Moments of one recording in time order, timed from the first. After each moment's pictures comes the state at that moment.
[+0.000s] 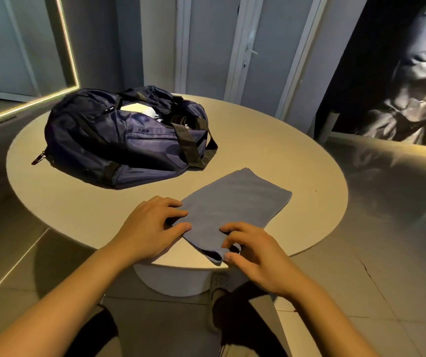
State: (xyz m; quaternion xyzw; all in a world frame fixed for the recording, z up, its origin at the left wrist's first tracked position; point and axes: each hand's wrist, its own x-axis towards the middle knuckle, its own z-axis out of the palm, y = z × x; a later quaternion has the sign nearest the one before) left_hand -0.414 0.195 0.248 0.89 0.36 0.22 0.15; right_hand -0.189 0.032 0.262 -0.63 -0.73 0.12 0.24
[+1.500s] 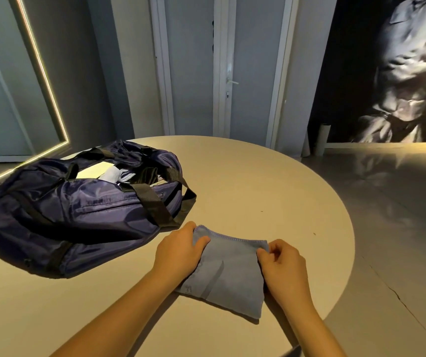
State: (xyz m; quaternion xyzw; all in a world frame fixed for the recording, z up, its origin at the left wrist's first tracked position) left_hand -0.246 0.269 0.260 0.85 0.45 0.21 0.16; right_hand -0.085 0.114 0.255 -0.78 -0.33 0.13 0.52
